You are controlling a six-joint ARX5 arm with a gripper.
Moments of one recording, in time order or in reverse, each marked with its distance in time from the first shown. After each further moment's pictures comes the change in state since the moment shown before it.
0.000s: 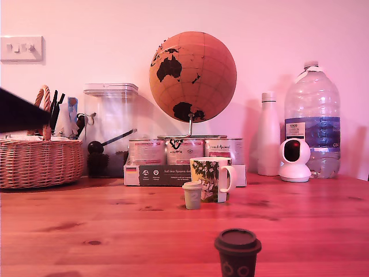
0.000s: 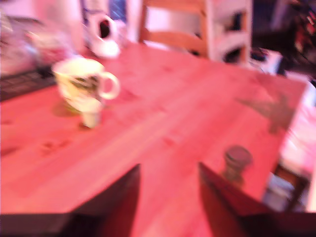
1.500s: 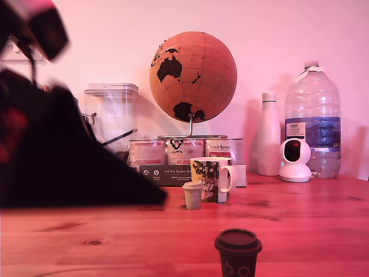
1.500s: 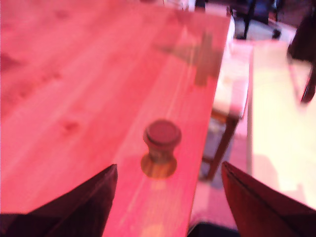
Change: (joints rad) arm -0.290 0.785 0.186 0.377 -0.010 0.085
